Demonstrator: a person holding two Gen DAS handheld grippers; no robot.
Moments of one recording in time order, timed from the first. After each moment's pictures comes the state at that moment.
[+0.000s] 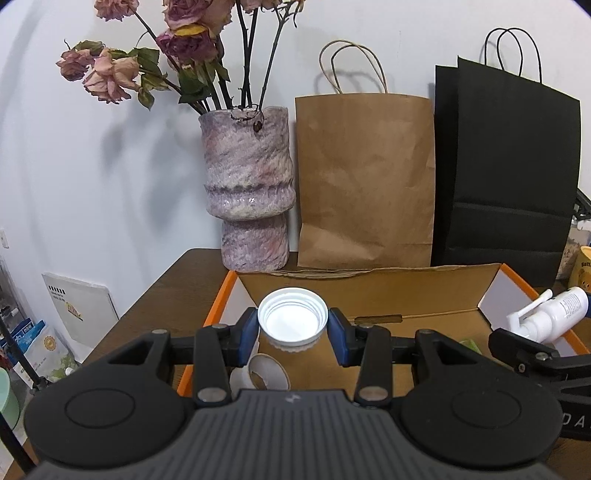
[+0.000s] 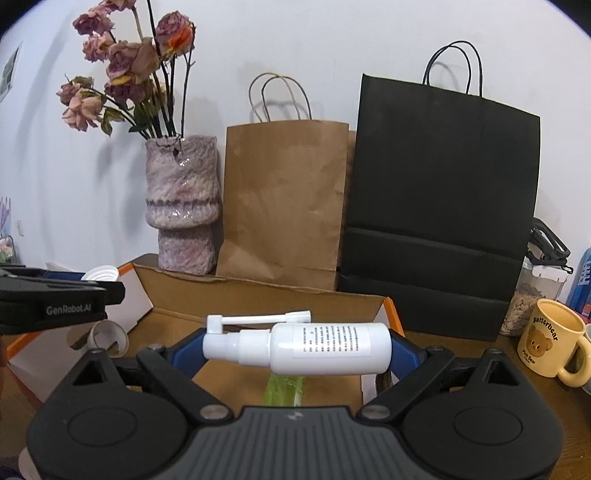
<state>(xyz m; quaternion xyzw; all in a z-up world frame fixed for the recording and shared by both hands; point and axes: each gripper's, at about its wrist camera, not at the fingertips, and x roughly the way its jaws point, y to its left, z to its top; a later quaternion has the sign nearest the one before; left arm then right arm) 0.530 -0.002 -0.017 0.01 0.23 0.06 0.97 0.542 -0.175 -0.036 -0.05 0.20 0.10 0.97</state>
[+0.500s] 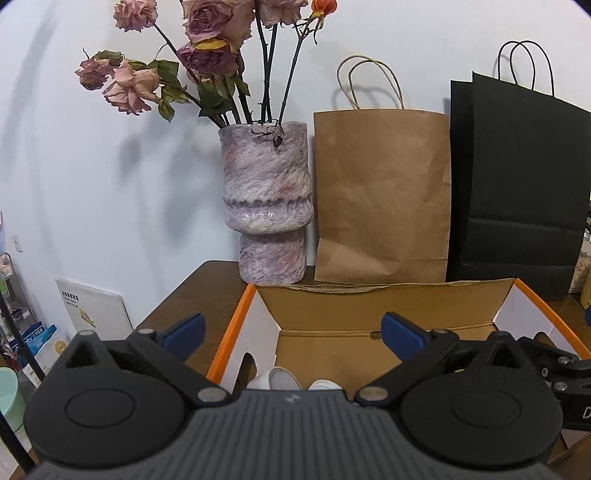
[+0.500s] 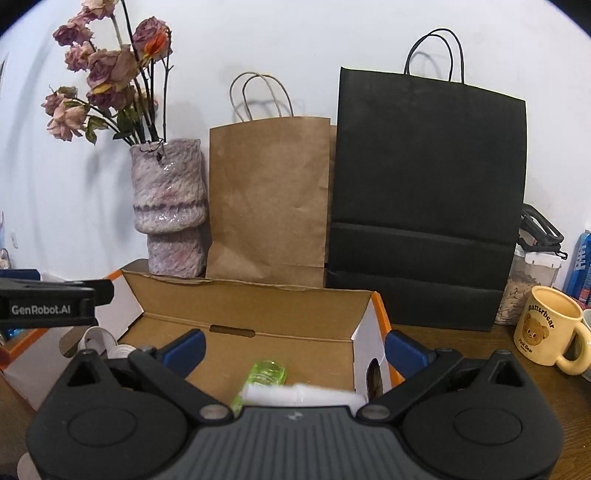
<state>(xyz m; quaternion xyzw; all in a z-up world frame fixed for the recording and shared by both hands) 0.526 0.002 -0.012 0.01 0.21 0.09 0.97 0.546 -0.187 -0.036 -0.02 0.21 0.09 0.97</state>
